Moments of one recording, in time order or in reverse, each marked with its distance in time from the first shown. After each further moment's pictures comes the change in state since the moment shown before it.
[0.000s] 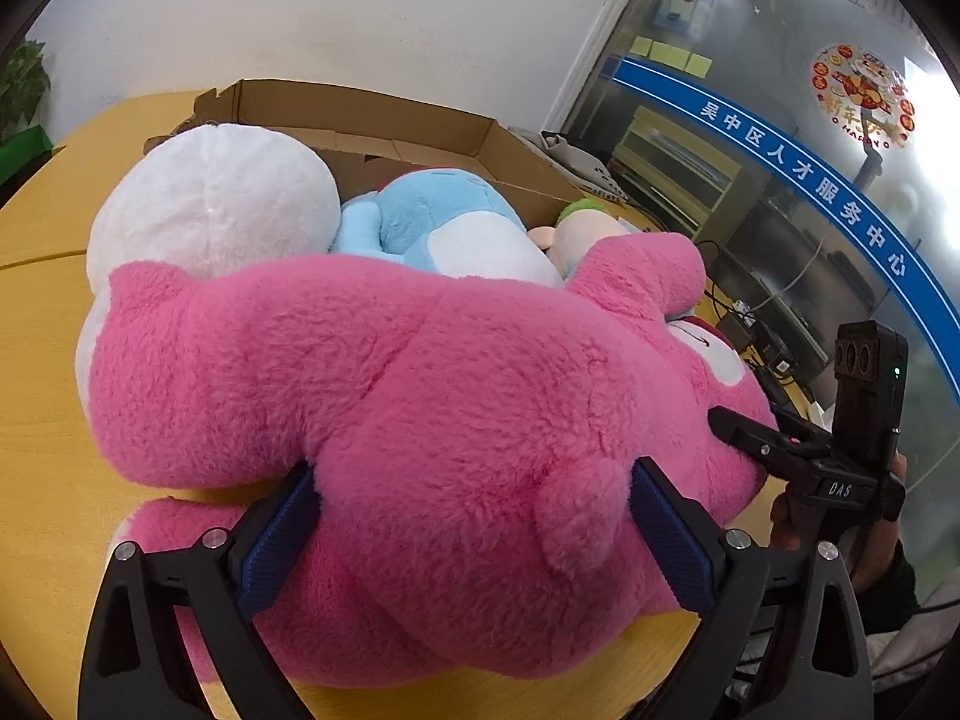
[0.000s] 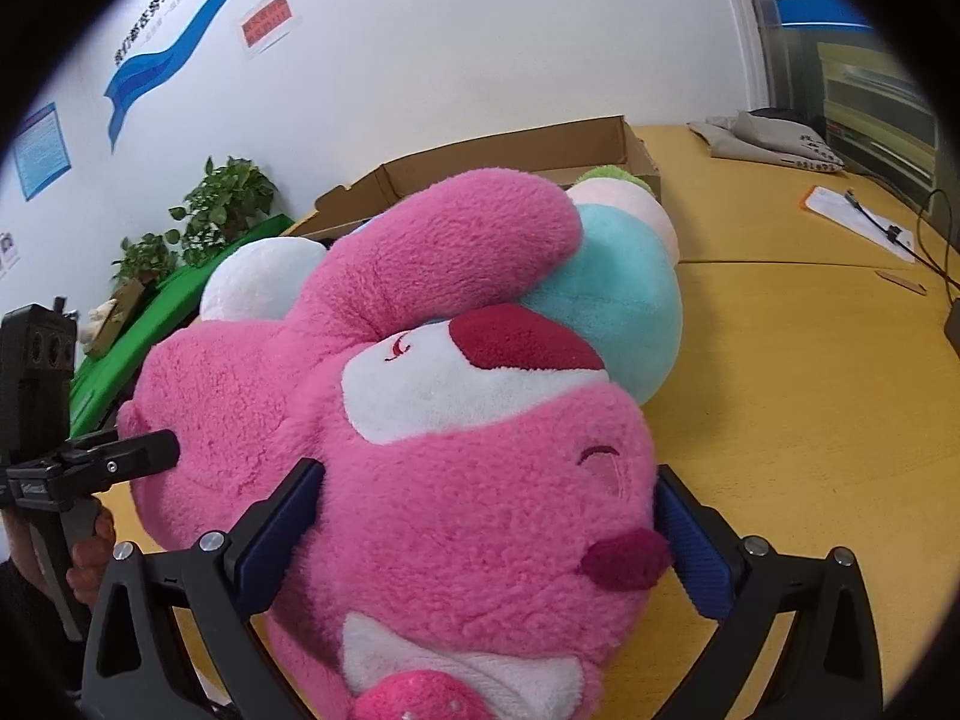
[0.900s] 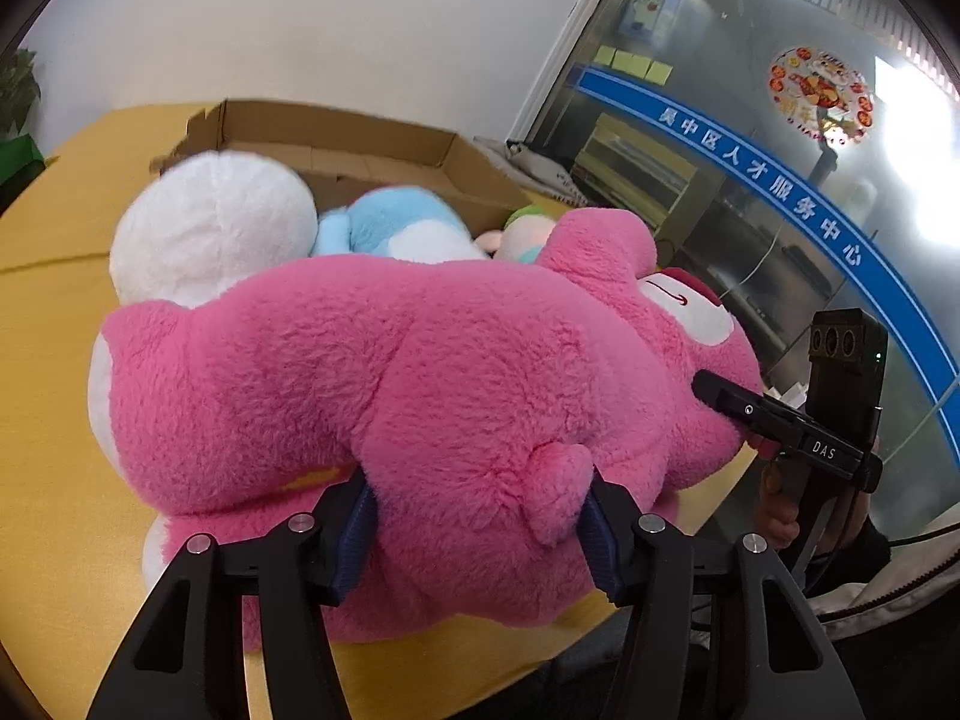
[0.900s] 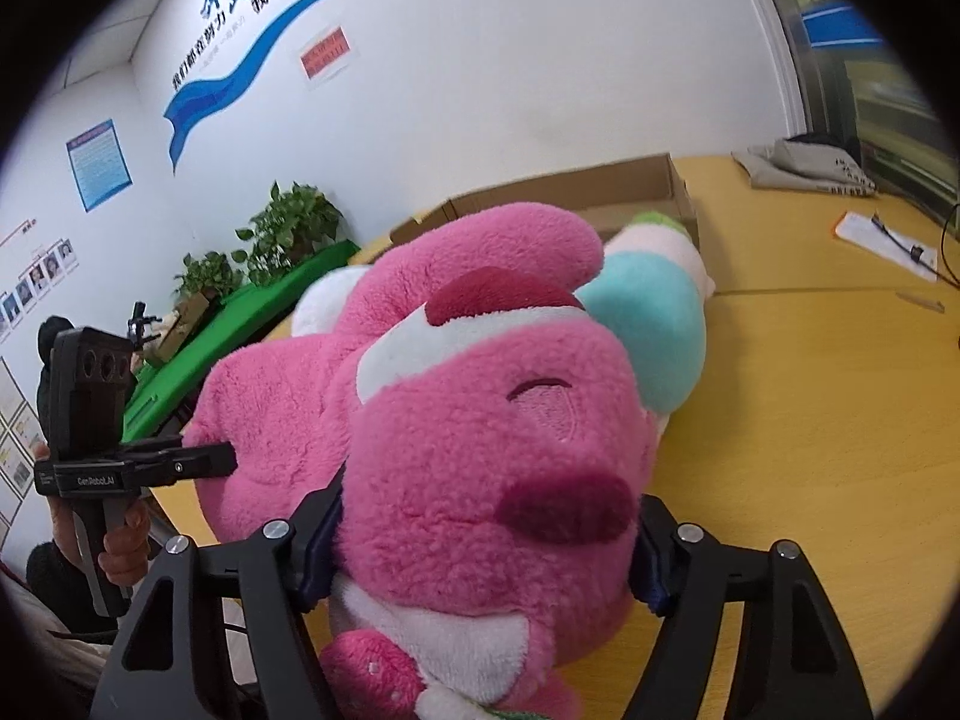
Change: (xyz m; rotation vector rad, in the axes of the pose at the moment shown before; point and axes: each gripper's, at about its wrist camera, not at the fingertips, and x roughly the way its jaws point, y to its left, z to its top) left arm -0.058 -0.028 -0.020 0.026 -0.017 -0.055; right arm -0.059 0.015 -0.005 -0.017 -0.083 0.134
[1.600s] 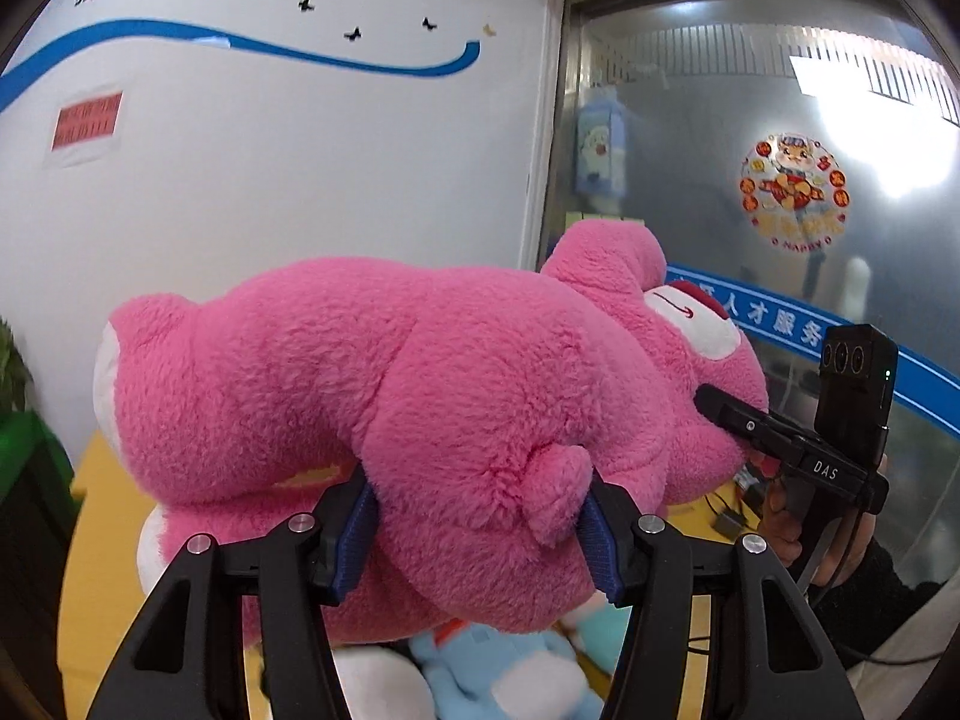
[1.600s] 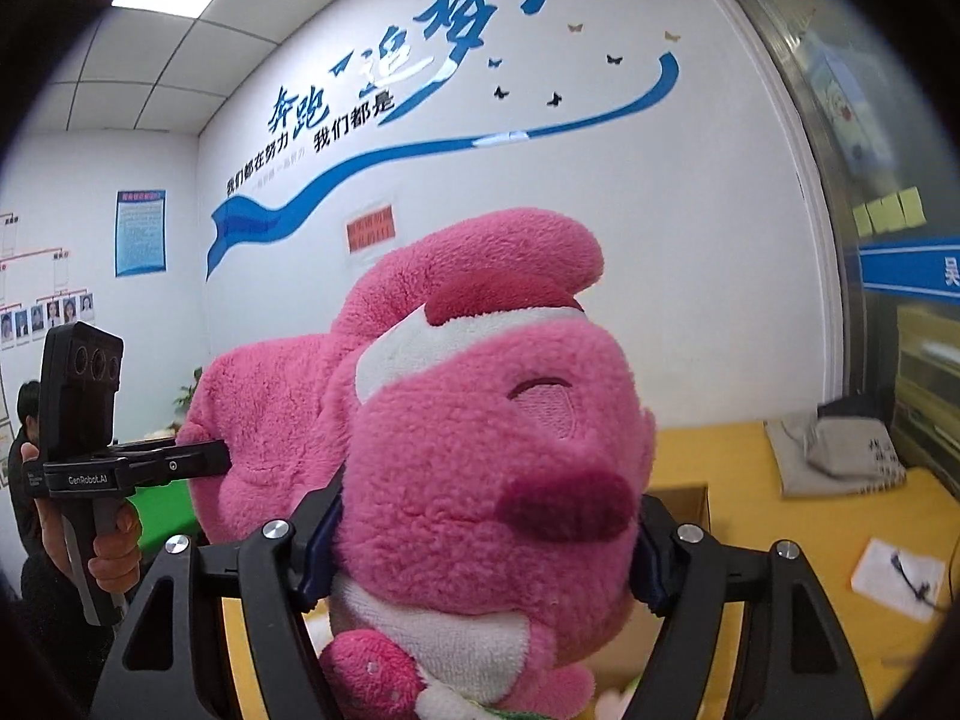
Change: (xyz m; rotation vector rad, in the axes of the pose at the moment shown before) left arm -0.053 -0.018 0.281 0.256 -0.382 0.067; right arm 0.005 0.035 0.253 -0.179 -0.448 0.009
